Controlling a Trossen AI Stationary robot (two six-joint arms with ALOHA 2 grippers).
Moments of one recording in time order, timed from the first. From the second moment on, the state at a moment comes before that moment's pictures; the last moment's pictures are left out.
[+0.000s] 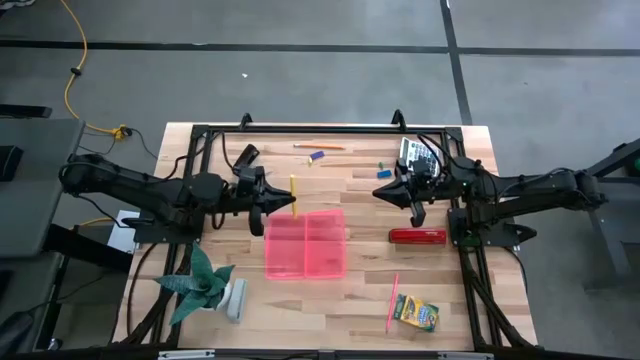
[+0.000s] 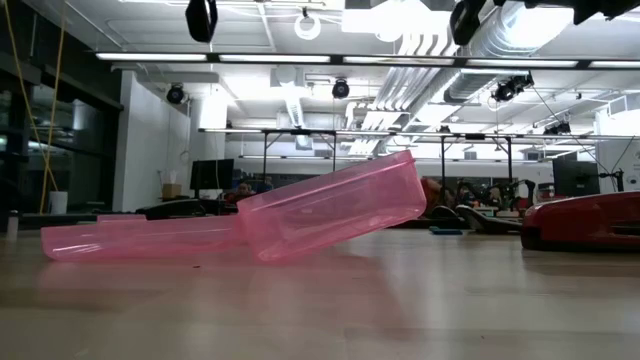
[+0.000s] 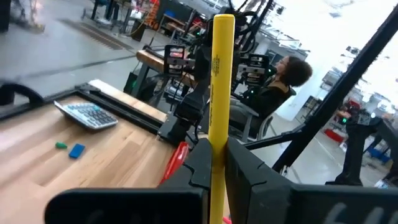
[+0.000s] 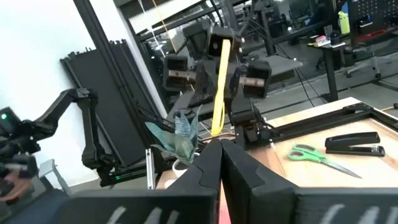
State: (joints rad) left arm -0.05 1.02 0.67 0.31 -0.27 -0.48; right arm -0.04 0.85 0.59 0.34 -0.16 0.34
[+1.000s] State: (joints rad) left arm -0.14 1.71 0.82 0.09 -0.25 -1.52; right arm -0.04 0.85 0.59 0.27 -0.11 0.36
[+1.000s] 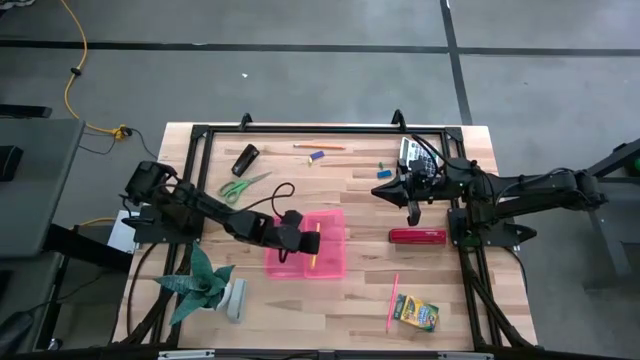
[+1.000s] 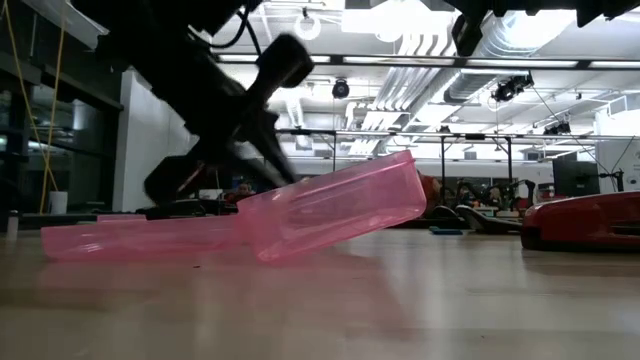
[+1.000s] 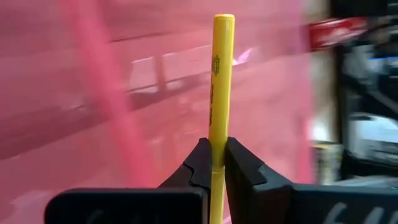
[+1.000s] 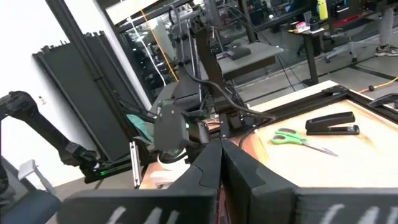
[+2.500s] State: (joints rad) left arm 0.15 0.83 0.82 0.06 -0.21 -0.30; right arm -0.04 0.85 0.59 0.33 -0.08 0.33
